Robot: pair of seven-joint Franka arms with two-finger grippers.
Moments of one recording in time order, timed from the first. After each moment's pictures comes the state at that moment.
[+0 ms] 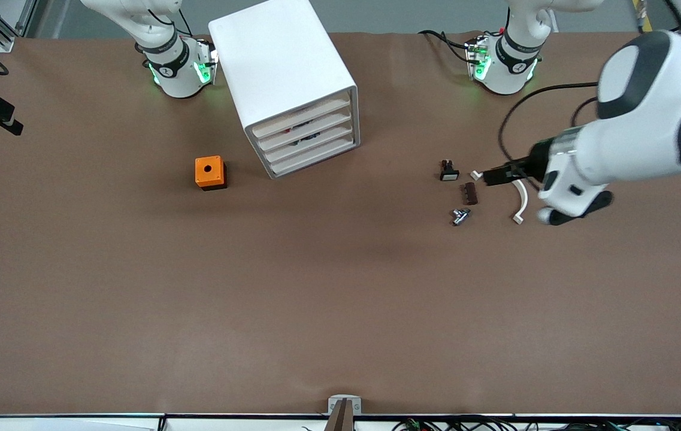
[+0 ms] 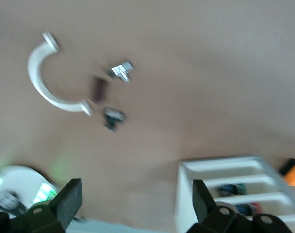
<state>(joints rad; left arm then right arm) -0.25 0.27 -0.05 -1.47 -0.34 1.45 -0.71 -0.08 -0.15 -0.05 -1.67 0.02 1.52 -0.08</state>
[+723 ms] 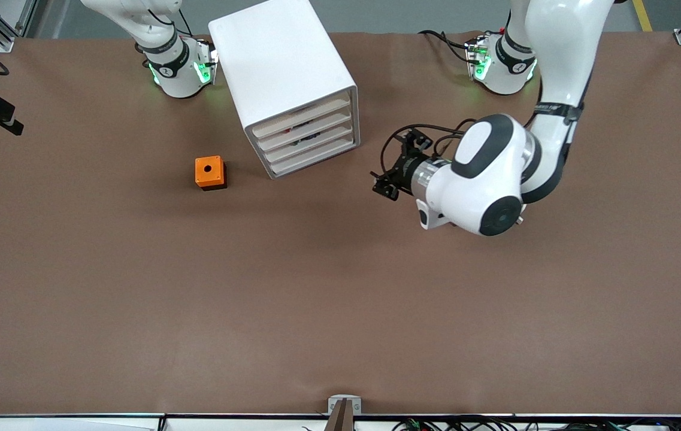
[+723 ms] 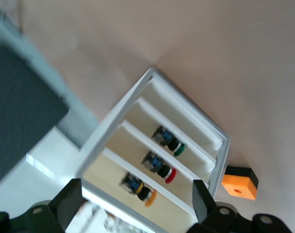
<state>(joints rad) -0.42 0.58 -0.10 -1.38 -0.75 1.44 -1.67 -0.08 -0.15 -0.05 -1.67 0.02 1.52 -0.08</state>
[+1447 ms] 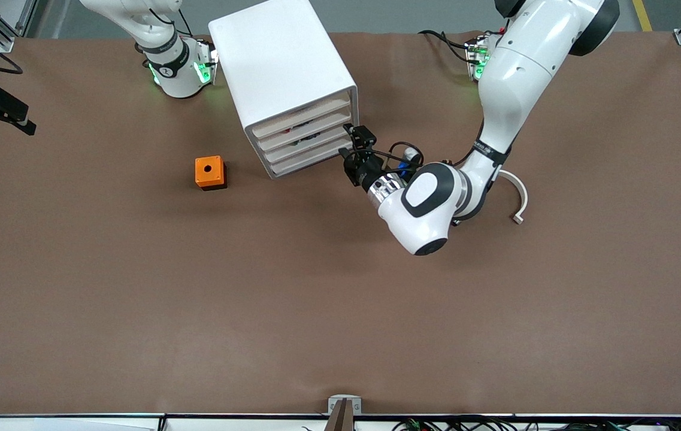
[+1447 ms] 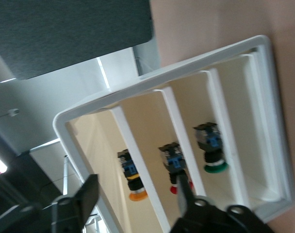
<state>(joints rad) -0.42 0.80 -0.21 -1.38 -0.97 1.37 -2.14 -0.04 -0.15 -0.04 -1.67 0.02 1.52 -0.09</state>
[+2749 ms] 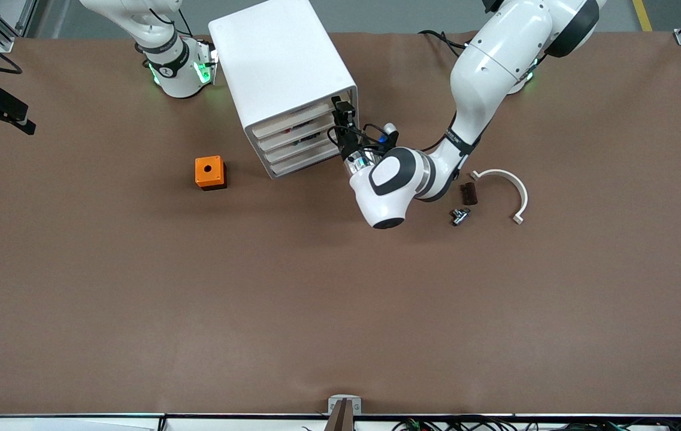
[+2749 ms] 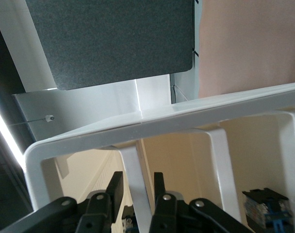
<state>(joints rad) -0.51 0.82 -0.26 -1.47 -0.98 1.32 -2.24 -0.04 -0.15 -0.05 -1.67 0.02 1.51 -0.09</state>
